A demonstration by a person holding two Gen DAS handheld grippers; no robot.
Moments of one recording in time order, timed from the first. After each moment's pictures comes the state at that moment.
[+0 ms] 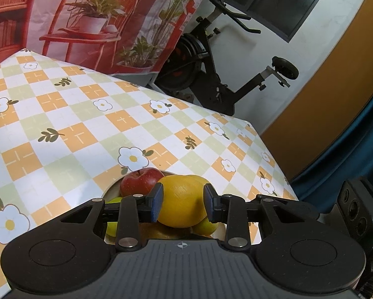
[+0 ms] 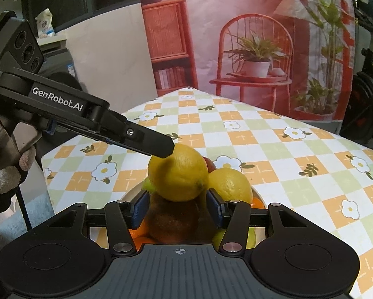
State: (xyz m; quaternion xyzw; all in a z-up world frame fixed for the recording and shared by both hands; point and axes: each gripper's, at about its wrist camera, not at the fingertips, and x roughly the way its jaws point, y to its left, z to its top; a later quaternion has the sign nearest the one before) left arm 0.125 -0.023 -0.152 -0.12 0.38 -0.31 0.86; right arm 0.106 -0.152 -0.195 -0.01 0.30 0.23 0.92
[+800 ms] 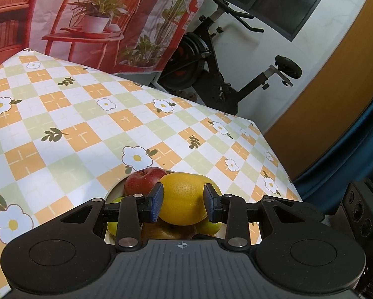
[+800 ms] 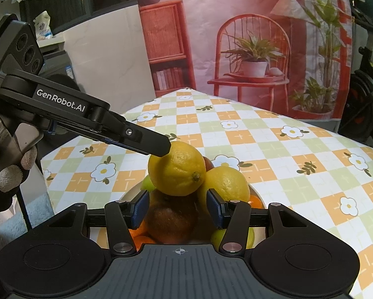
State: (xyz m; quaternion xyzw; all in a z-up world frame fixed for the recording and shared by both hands) left arm 0.126 -0.021 -0.152 -0.12 0.39 -0.30 0.86; right arm 0.102 -0.153 -0.196 0.00 0.30 0.22 0.93
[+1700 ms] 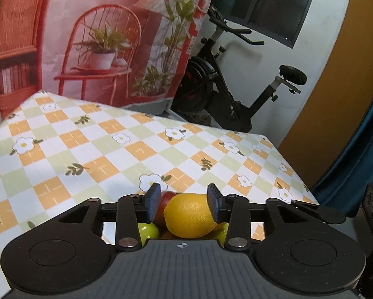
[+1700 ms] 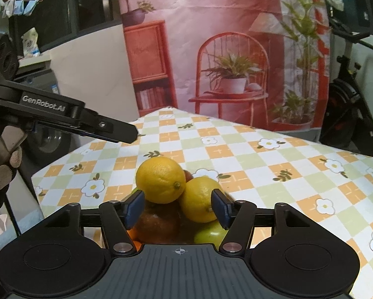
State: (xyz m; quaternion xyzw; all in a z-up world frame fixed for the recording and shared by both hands) left arm 0.102 -0.023 -0.121 -0.06 0.32 -0.26 0.91; right arm 0.077 -0.166 -0.182 0.01 0.26 0.17 0.95
